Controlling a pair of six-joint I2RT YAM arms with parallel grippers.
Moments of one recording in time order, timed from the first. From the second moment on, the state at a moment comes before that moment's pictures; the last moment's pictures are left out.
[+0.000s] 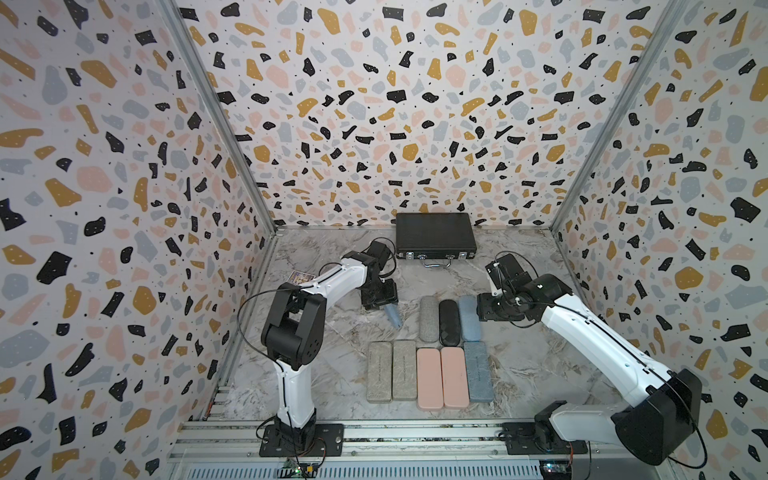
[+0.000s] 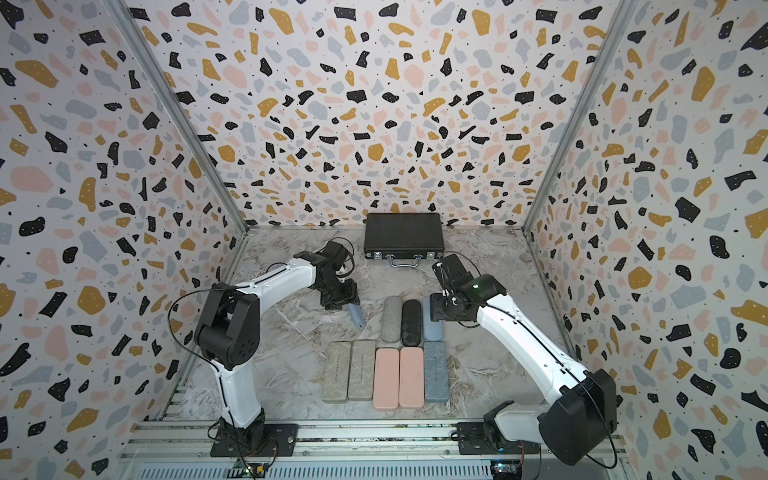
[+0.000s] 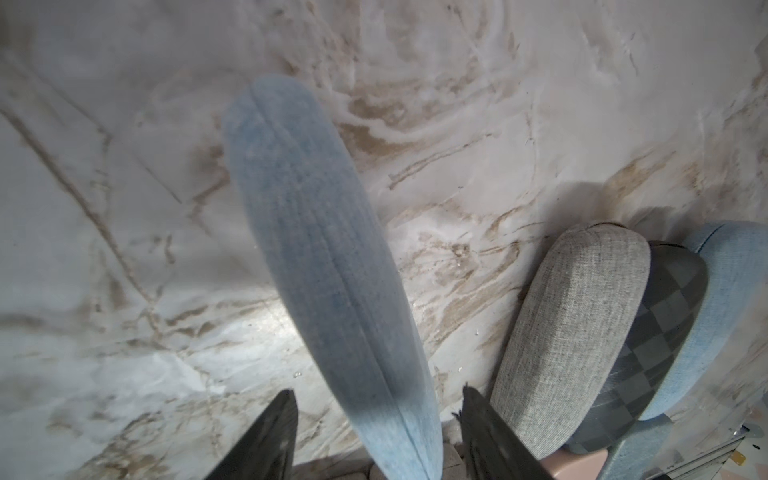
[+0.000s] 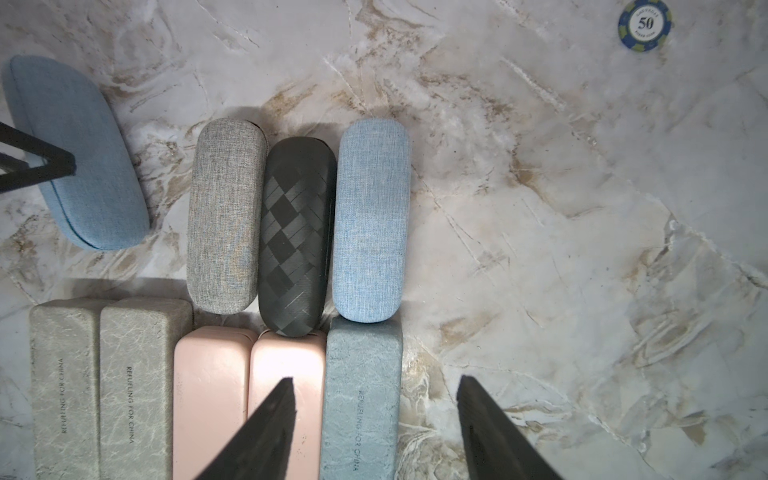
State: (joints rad) left arm -0.44 1.94 1.46 -0.86 0.25 -0.55; right arm 0.52 1.30 1.19 -1.03 0.09 0.43
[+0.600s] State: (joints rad) left arm -0.43 1.87 1.30 -0.73 0.25 -0.56; right arm 0.52 1.30 1.18 -1.03 0.07 0.44
